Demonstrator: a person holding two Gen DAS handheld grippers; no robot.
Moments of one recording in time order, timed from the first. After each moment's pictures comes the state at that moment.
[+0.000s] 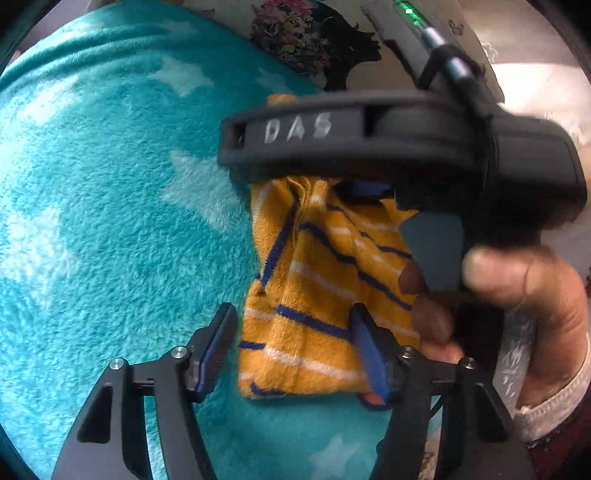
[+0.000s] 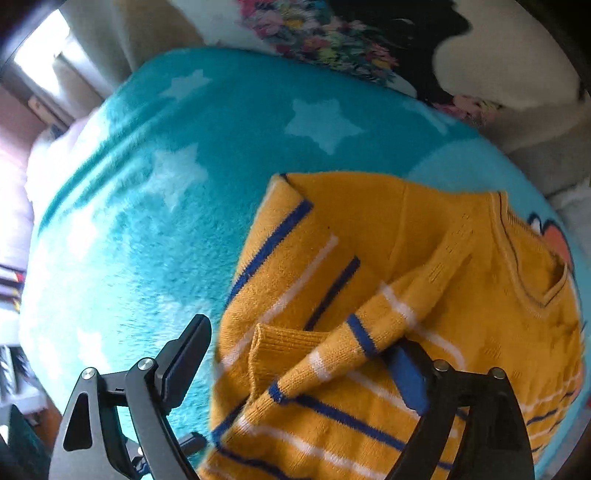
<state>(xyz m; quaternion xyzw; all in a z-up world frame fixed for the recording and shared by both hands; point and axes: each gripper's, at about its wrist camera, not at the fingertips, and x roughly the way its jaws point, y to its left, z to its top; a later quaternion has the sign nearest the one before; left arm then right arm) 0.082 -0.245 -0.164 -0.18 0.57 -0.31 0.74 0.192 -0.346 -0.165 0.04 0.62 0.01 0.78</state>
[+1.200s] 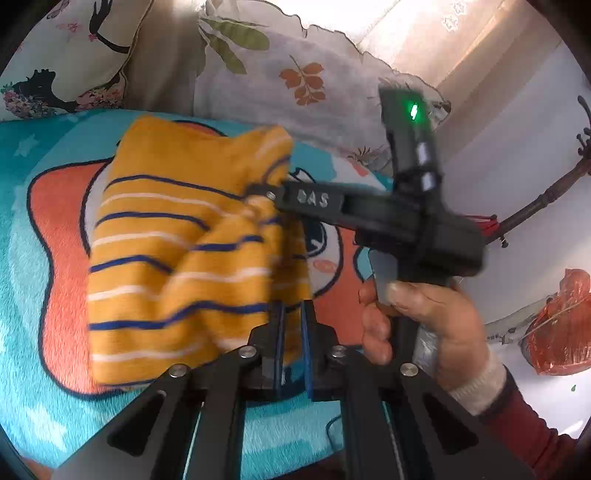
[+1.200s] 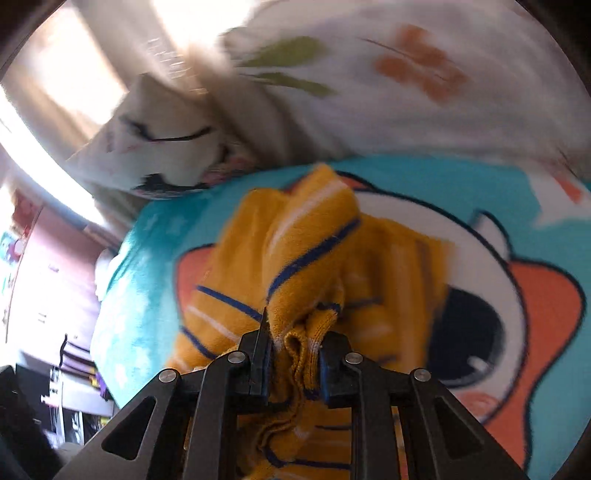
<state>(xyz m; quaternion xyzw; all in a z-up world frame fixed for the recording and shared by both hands) -0.070 -0.546 -0.064 -0.03 0.53 -0.40 0.75 -0.040 -0.683 -0.134 0.27 0.44 0.04 0.85</state>
